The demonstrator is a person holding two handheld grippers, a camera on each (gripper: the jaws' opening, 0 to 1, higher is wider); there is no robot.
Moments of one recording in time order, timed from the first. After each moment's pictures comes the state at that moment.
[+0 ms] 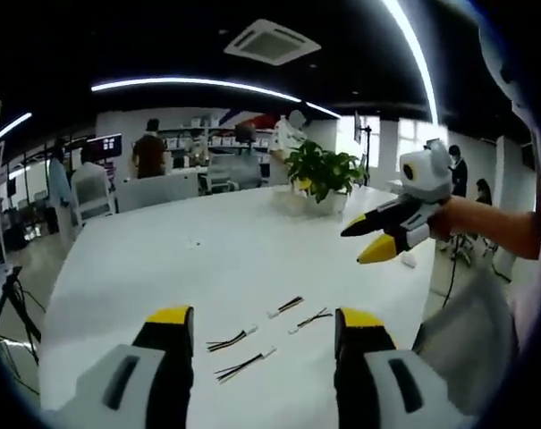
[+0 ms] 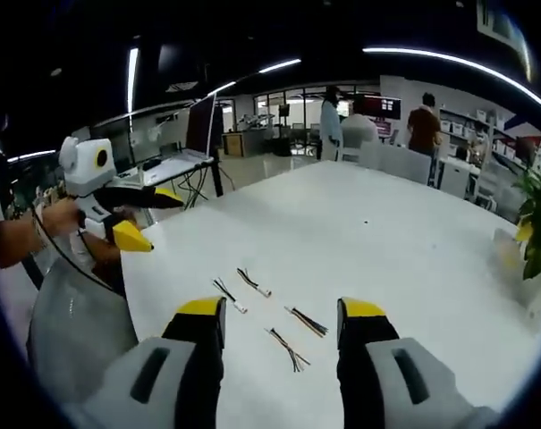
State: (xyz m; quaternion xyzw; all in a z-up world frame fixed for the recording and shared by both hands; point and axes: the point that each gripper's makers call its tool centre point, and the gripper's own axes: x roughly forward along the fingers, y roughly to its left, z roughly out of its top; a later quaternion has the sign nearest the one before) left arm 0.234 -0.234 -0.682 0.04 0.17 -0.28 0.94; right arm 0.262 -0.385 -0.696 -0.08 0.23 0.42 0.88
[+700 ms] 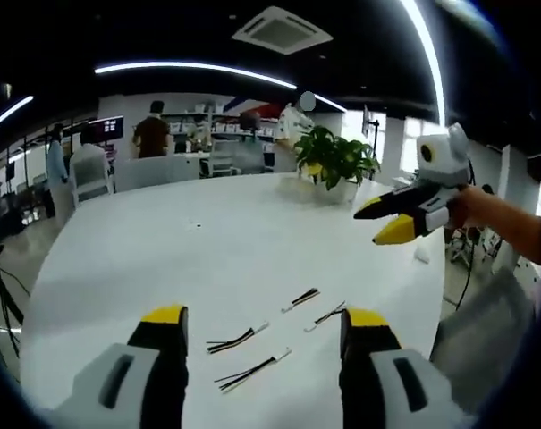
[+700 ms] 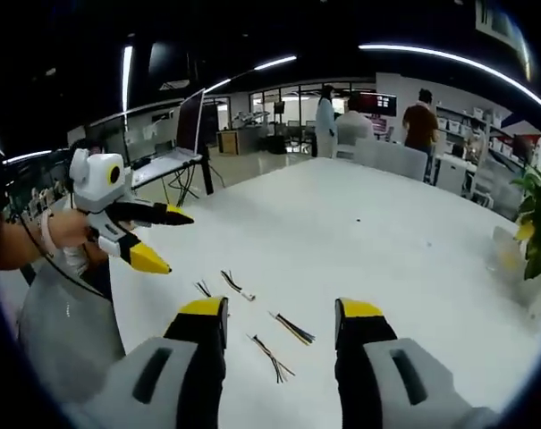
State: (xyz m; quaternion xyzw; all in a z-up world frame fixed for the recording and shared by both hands) left arm 0.274 -0.239 -0.730 0.03 0.21 -0.28 0.94; right arm 0.297 -0.390 -0.703 -0.07 0.22 0.40 0.89
